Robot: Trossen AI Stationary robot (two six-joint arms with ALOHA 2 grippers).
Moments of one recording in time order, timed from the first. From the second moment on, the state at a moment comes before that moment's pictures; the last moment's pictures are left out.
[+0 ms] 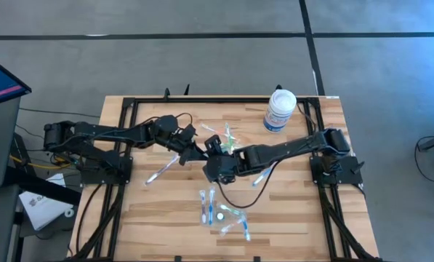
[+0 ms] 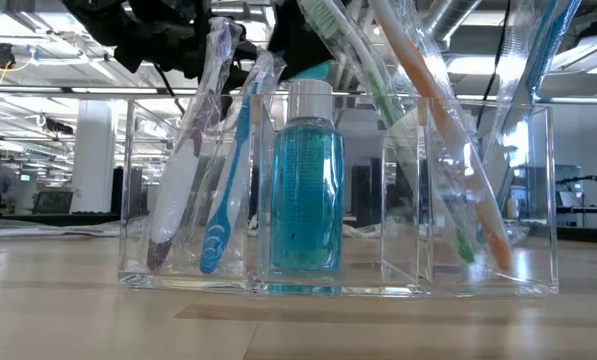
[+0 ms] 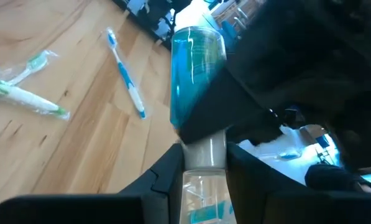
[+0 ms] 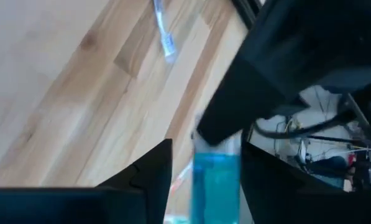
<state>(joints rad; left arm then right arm) 0.21 1.30 0.68 0.26 0.48 -0.66 0.21 1.93 1.69 -0.66 0.58 -0.66</state>
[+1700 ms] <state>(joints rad) 0.25 1.24 0.68 0.26 0.41 -0.46 0.21 1.93 1.71 -0.75 0.49 -0.44</state>
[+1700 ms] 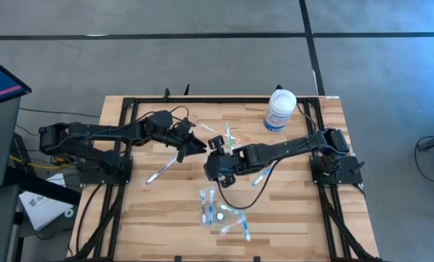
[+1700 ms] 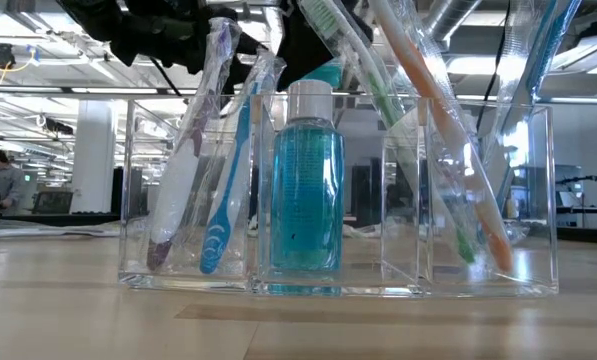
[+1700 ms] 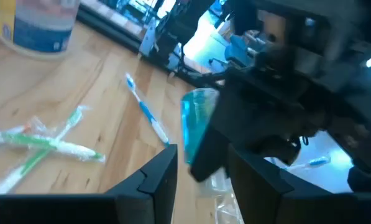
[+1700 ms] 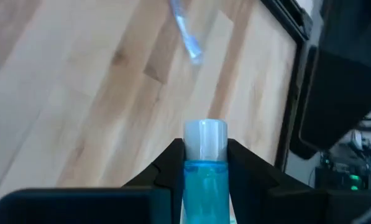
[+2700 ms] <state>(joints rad) 0.25 0.94 0.37 0.41 0.31 -0.40 0.19 1.82 1.62 -0.52 0.15 -0.34</state>
